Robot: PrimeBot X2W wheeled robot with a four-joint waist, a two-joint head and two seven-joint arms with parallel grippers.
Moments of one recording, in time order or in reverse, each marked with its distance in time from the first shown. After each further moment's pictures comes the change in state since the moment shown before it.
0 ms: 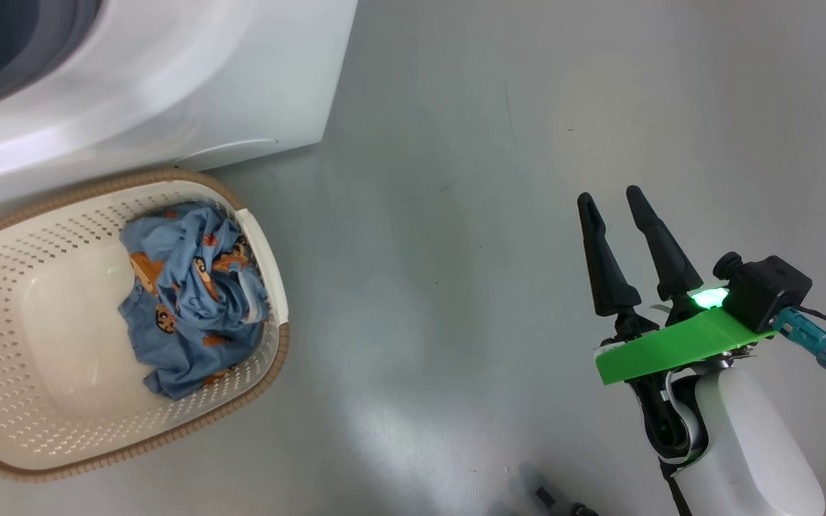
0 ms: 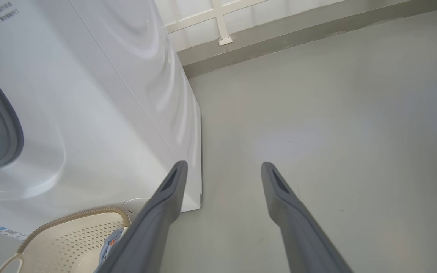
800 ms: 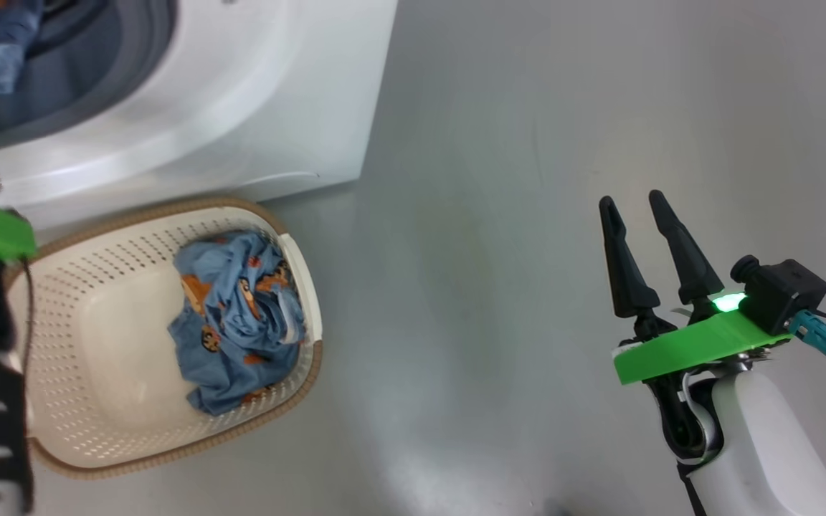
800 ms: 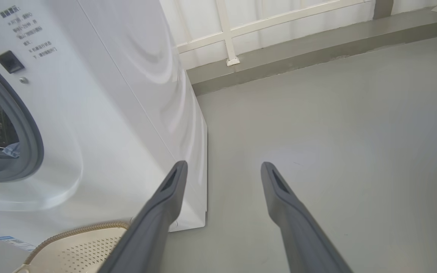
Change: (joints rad) left arm 0.362 -0.150 0.046 -0.140 0.017 0.000 0.000; right arm 0.008 -0.014 -0.043 0.019 -0.030 0.000 0.000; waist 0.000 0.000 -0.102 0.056
